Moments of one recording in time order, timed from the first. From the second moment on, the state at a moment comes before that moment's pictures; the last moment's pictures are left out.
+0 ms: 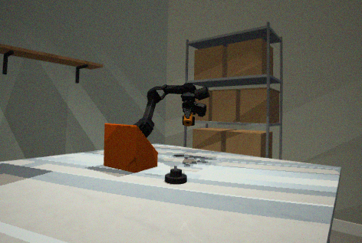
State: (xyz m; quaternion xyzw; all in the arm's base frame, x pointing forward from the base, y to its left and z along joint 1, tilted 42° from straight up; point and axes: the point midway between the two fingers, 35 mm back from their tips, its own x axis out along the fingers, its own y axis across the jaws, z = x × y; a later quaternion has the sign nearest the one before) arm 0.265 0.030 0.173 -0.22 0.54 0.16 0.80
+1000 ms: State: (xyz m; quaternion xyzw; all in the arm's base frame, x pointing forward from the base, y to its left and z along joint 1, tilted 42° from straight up) arm 0.270 0.056 0.117 -0.02 0.58 0.43 0.69
